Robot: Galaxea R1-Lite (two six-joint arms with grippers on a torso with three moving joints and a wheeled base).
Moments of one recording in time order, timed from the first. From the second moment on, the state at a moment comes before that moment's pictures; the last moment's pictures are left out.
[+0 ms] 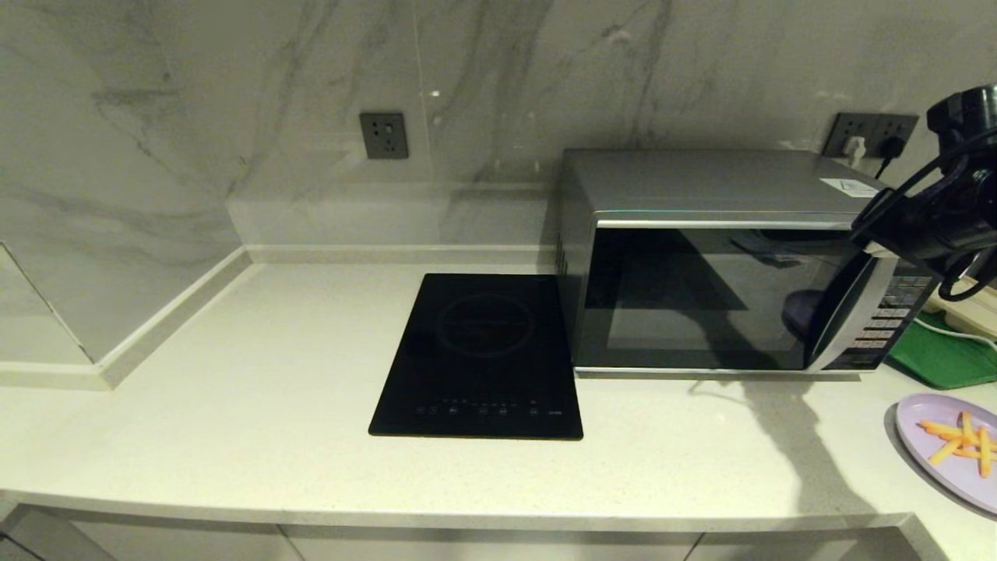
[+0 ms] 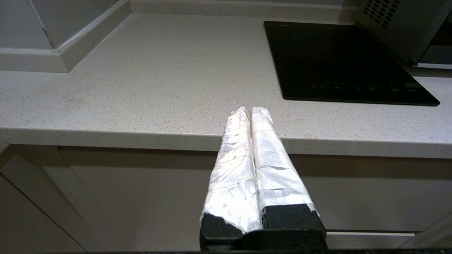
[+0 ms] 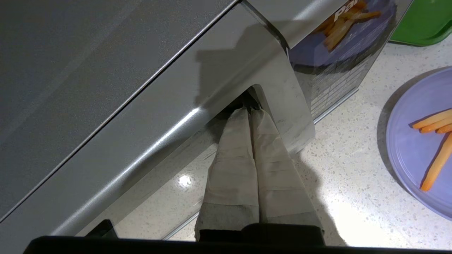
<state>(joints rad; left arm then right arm) 0.00 0.00 0.00 -0.01 0.01 -0.05 -0.12 1.88 -1.69 0.38 -0.27 0.64</state>
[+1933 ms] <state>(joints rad) 0.00 0.00 0.00 -0.01 0.01 -0.05 -0.04 0.55 -1.49 1.49 0.18 -0.04</state>
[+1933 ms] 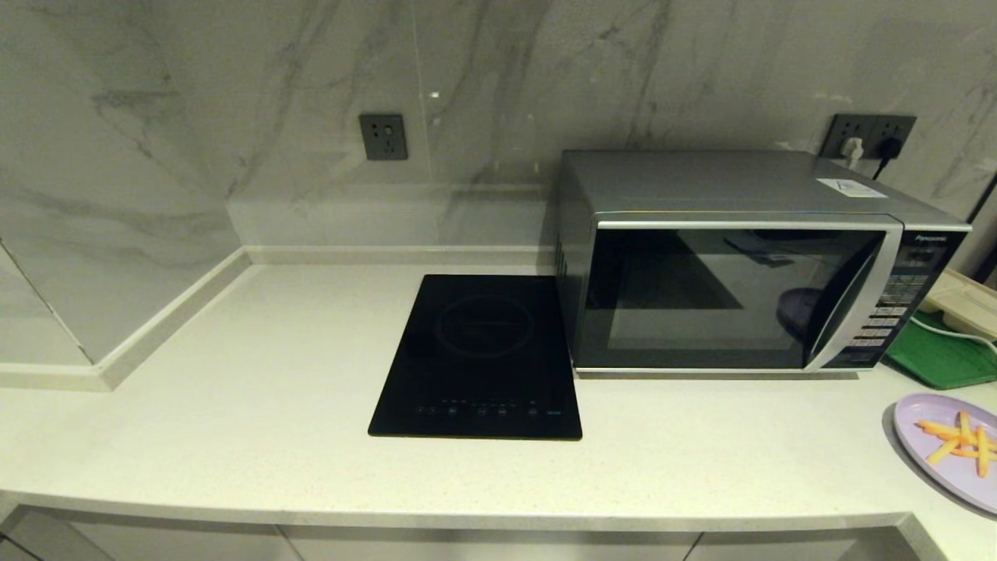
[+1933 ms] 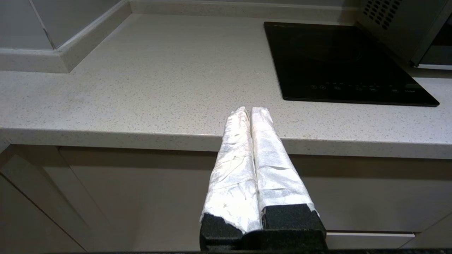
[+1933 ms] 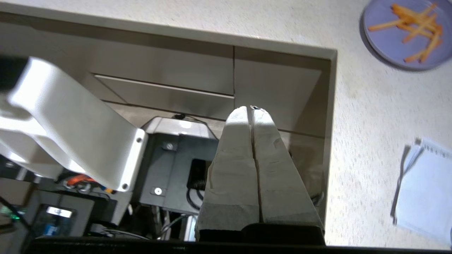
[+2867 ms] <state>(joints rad) 0.00 0.00 0.00 -0.01 0.01 -0.05 0.01 0.00 -0.50 0.79 0.08 0.10</state>
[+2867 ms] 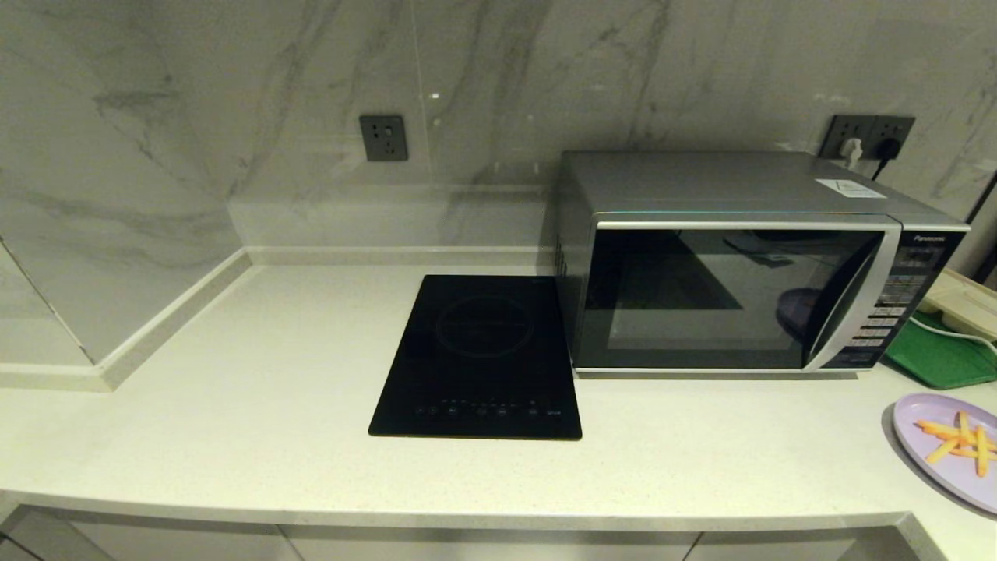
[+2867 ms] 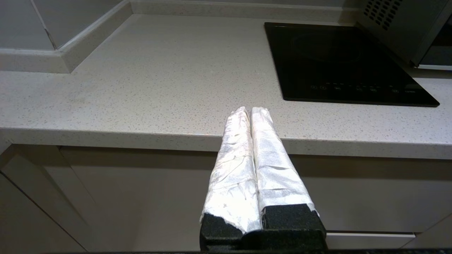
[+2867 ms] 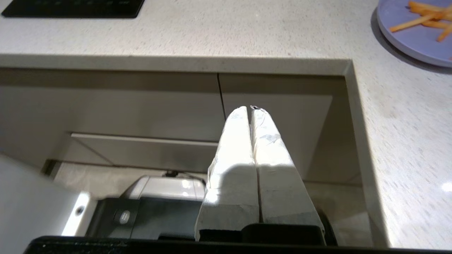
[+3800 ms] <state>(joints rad) 0.00 0.00 0.00 -0.01 0.01 -0.05 0.01 0.00 0.00 0.00 -0.03 0.02</state>
